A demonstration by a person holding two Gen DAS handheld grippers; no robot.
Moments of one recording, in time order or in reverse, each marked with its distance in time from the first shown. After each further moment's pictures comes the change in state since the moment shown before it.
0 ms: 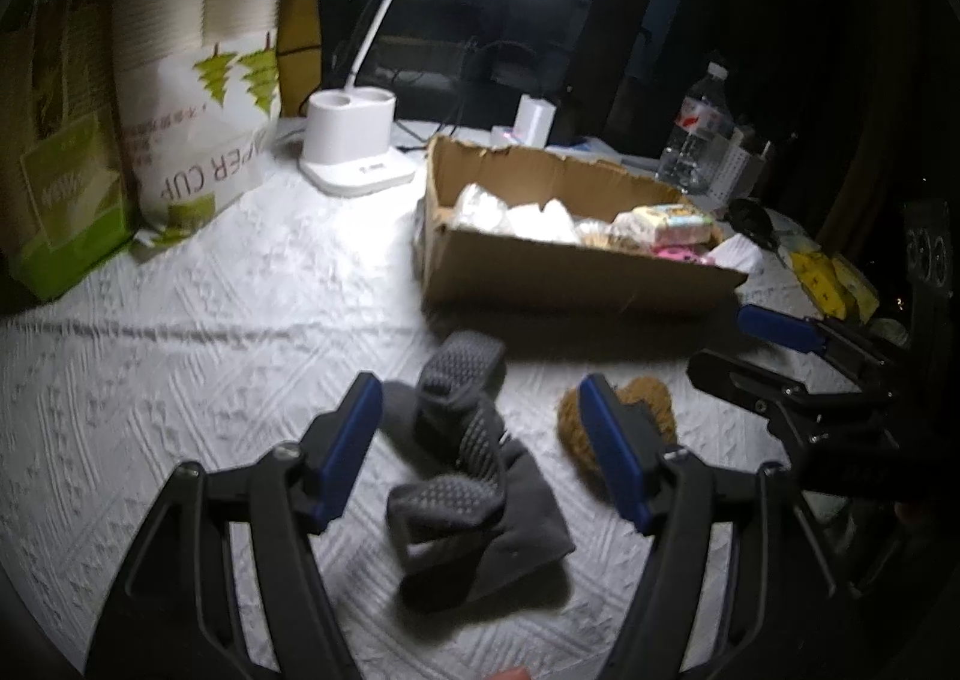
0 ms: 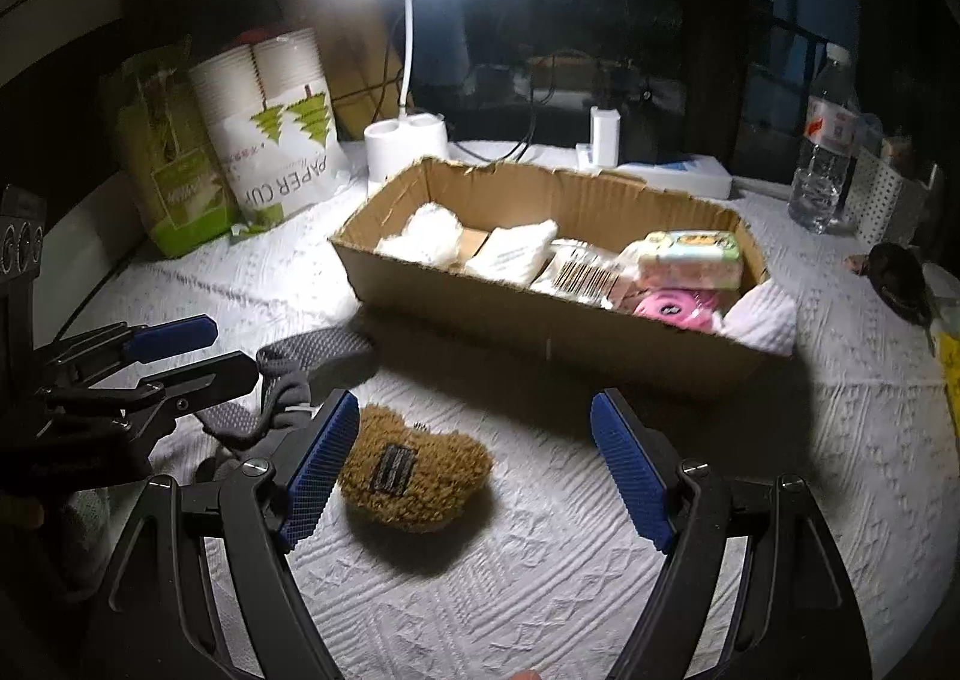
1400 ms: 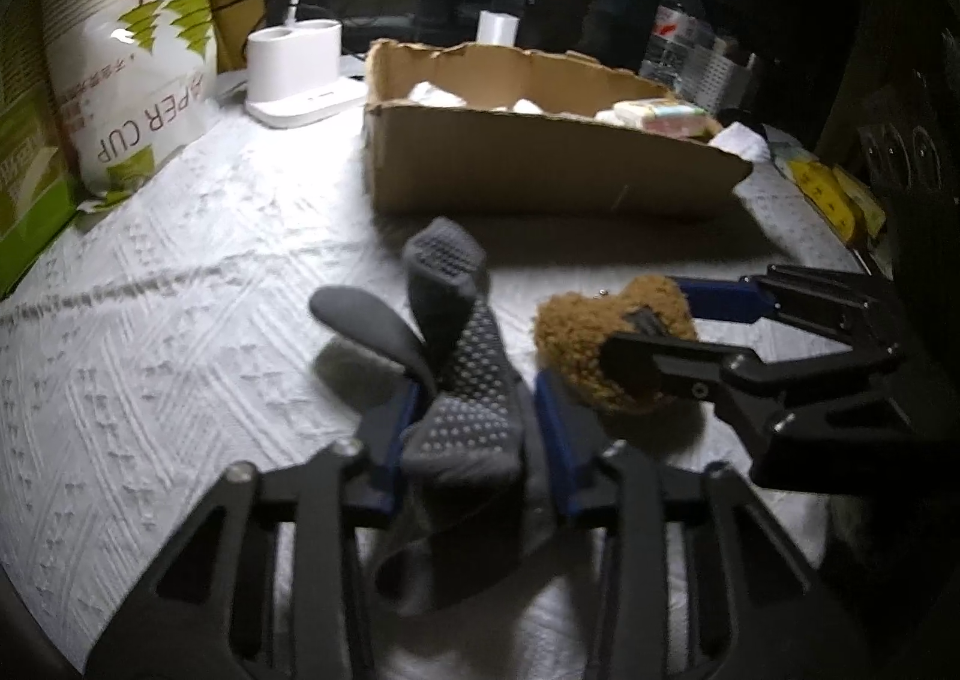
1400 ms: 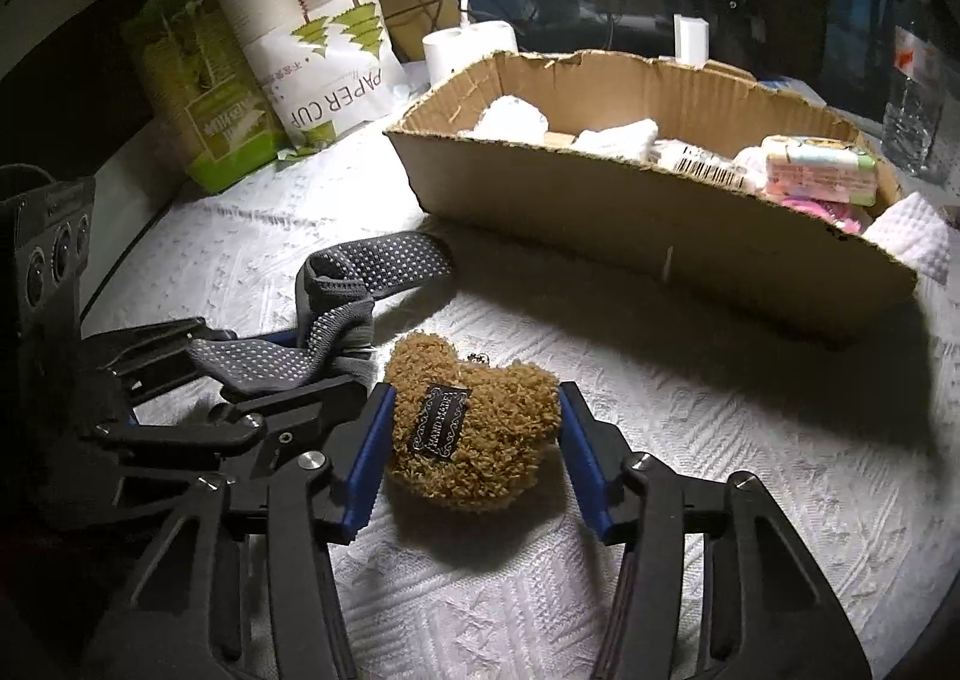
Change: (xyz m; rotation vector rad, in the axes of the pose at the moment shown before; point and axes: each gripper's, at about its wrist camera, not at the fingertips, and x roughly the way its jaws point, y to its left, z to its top) left arm 0.040 -0.018 -0.027 0.120 0.125 -0.015; right arm 0.045 0.015 -0.018 -0.001 0.145 0.171
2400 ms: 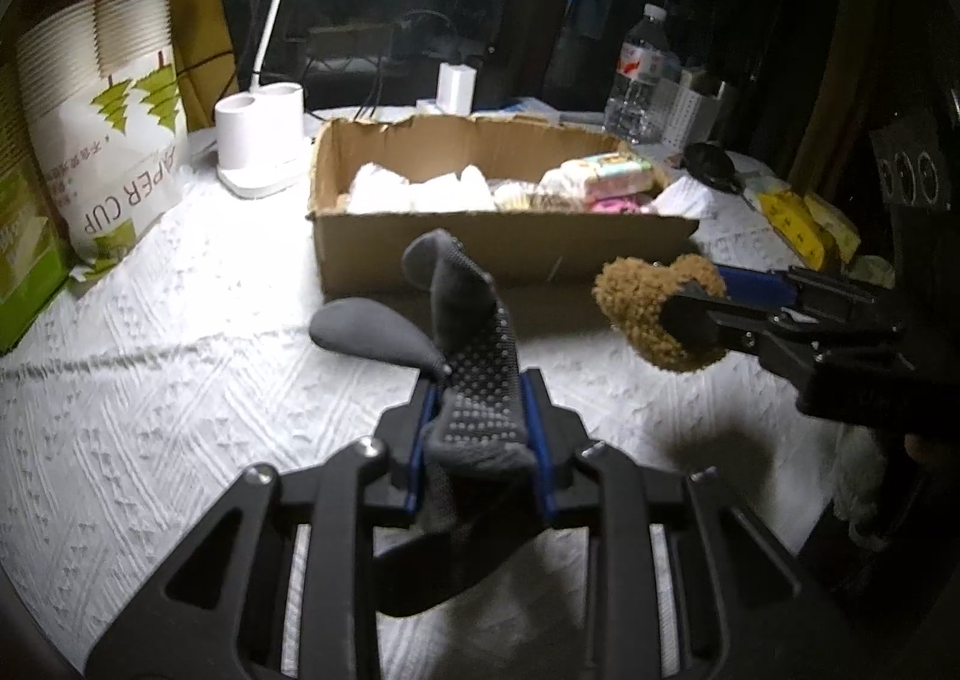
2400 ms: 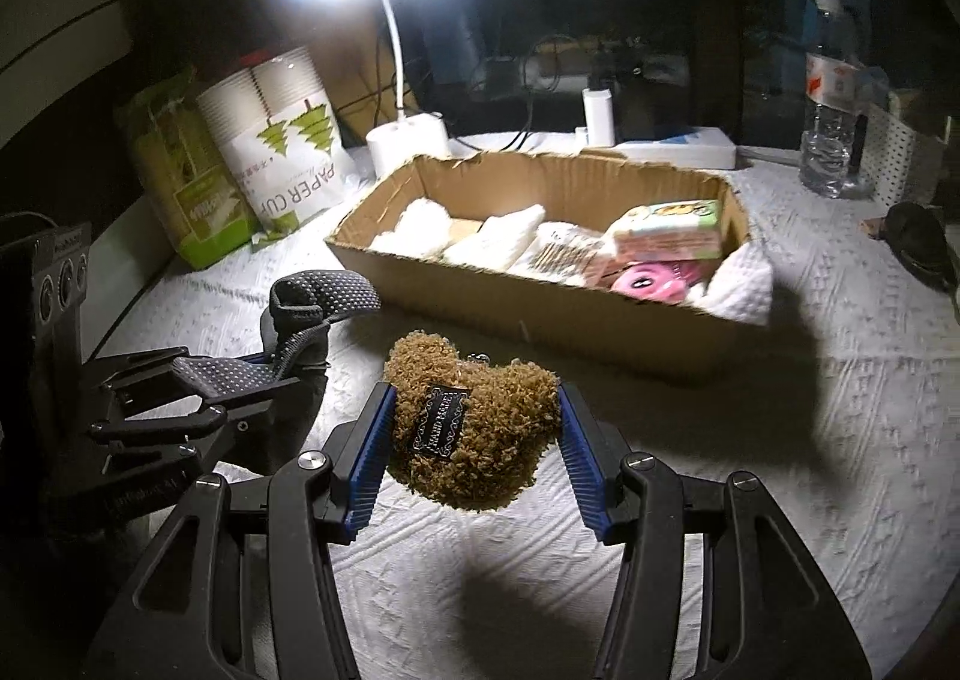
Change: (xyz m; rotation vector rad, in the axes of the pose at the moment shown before) left arm -0.022 -0.026 0.031 0.017 -0.067 -0.034; right arm -0.065 -0.045 0.002 0.060 -0.145 -0.051
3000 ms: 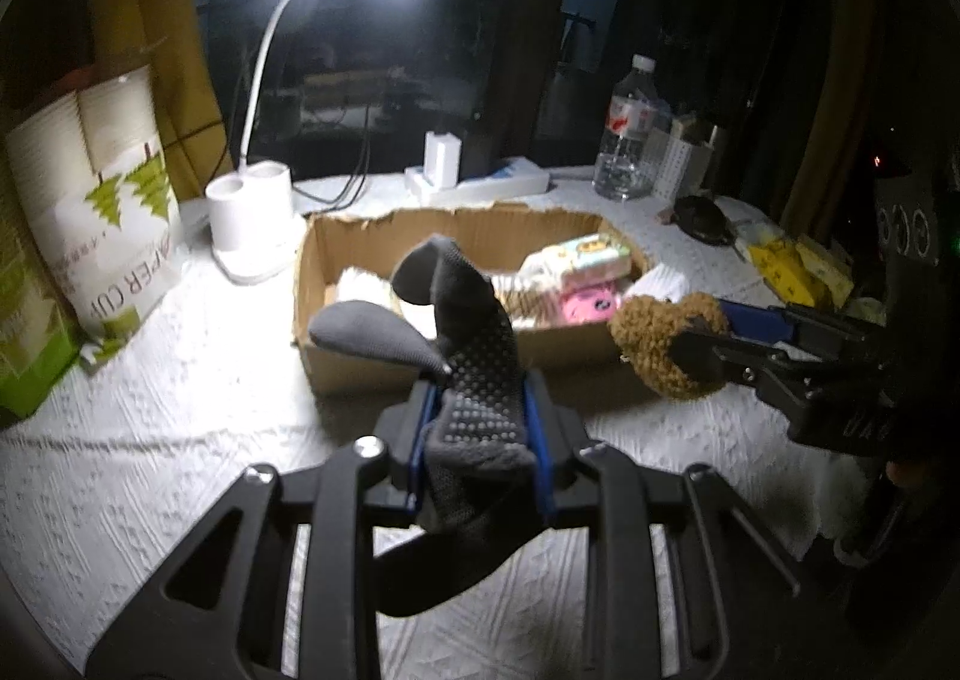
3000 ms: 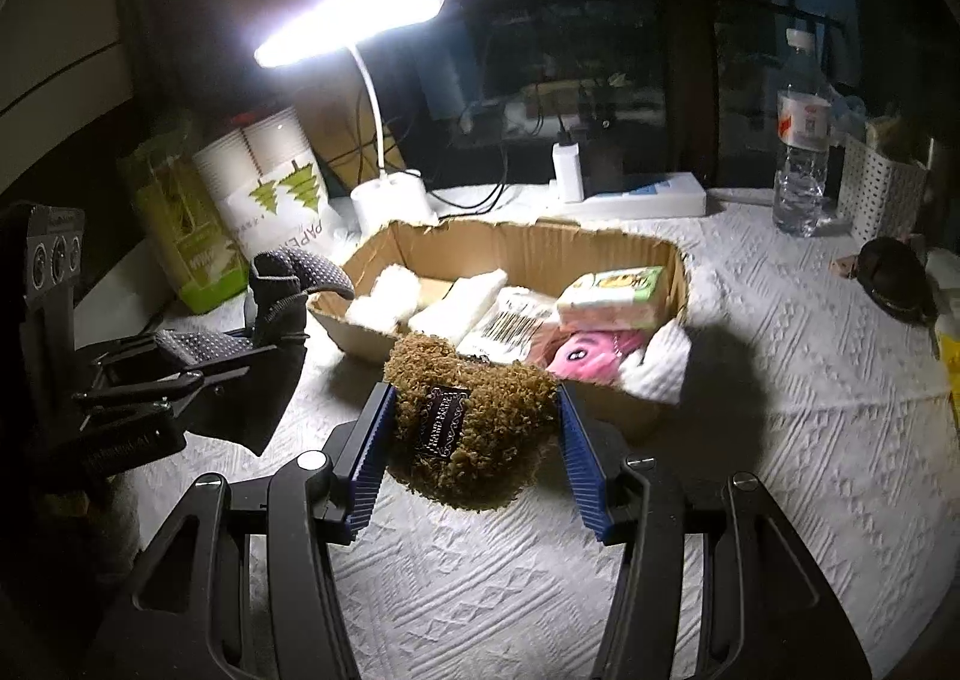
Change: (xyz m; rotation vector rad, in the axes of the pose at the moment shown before) left arm -0.016 -0.021 0.048 0.022 -0.084 0.016; right arm -0.028 -0.029 0.024 0.006 -0.082 0.005
